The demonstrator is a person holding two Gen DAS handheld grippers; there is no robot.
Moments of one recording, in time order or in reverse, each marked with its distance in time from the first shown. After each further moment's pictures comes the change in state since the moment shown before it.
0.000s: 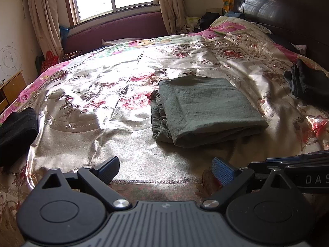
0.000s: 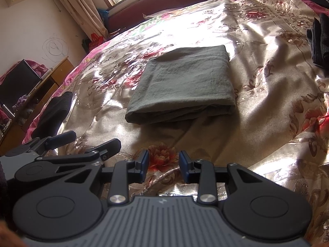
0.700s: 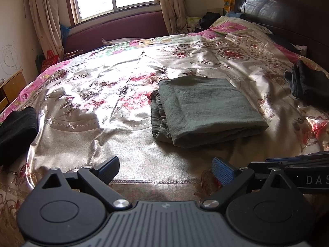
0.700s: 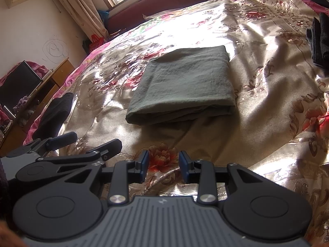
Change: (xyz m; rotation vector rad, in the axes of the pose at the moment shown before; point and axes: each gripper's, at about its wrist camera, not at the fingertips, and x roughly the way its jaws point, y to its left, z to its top) left arm 0.000 0.000 0.000 -0.003 0.001 0.000; right arm -0.001 -0.001 0.000 0.003 -0.003 0.001
